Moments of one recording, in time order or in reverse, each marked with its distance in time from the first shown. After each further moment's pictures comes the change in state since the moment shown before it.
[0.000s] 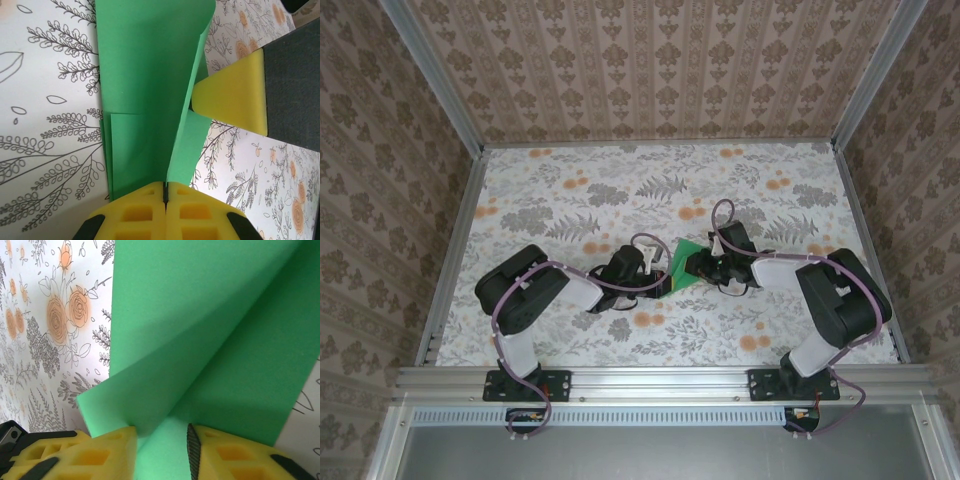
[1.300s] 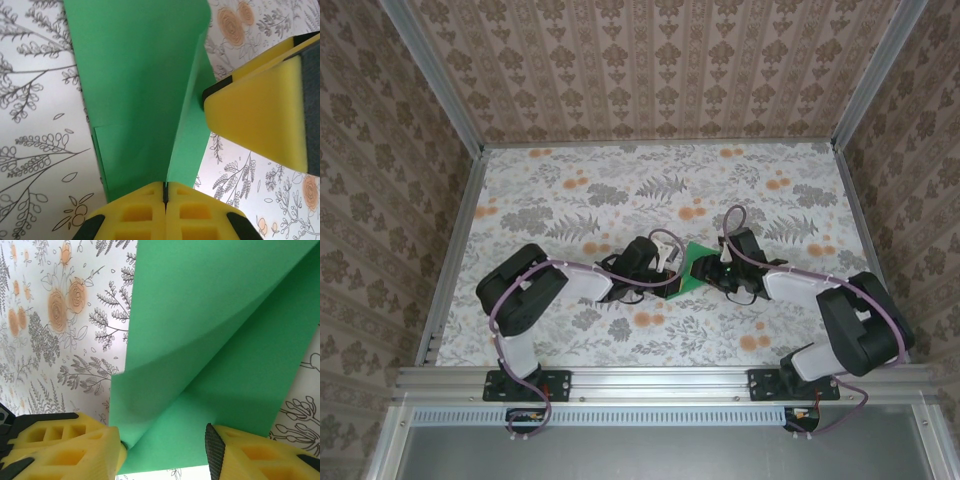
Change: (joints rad) left arm -0.036 0.002 0.160 -0.275 0.027 0.179; right arm 0.000 -0.164 -0.087 -0.065 0.060 0.022
